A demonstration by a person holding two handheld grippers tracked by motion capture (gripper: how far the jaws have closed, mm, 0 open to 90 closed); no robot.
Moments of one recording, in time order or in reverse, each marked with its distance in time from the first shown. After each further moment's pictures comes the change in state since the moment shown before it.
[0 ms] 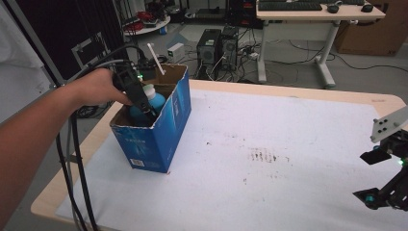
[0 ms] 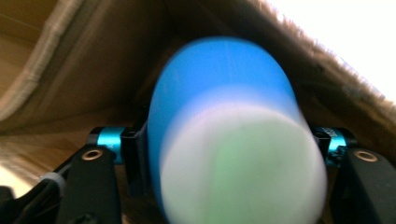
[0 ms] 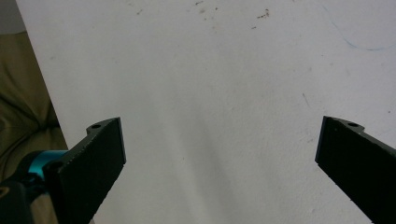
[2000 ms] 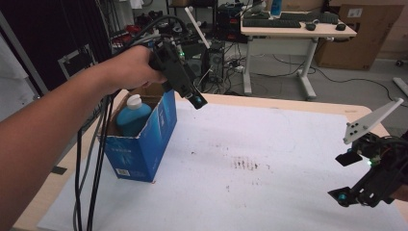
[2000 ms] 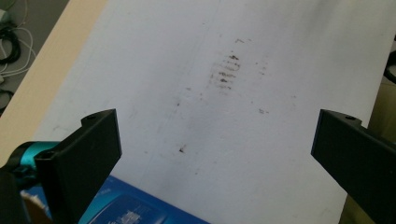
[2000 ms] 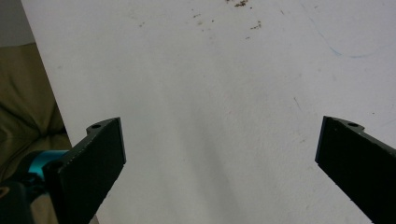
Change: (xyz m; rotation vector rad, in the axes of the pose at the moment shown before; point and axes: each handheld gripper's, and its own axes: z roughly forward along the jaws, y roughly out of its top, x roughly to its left) left arm -0.092 0.116 -0.041 -0.219 -0.107 0.279; right arm 0.003 -0.002 -0.013 -0.043 -0.016 0.008
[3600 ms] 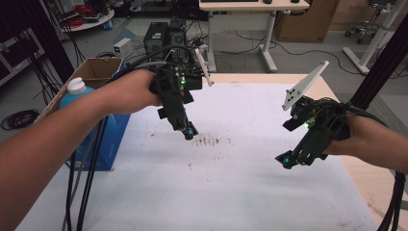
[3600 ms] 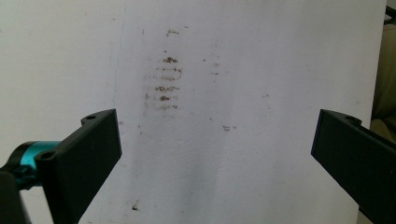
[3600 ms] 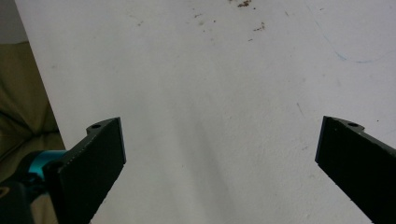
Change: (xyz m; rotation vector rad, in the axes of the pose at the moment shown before) left arm -0.050 0.030 0.107 0.163 -0.118 0.239; right arm 0.001 0.006 0.009 0.016 -0.005 -0.021
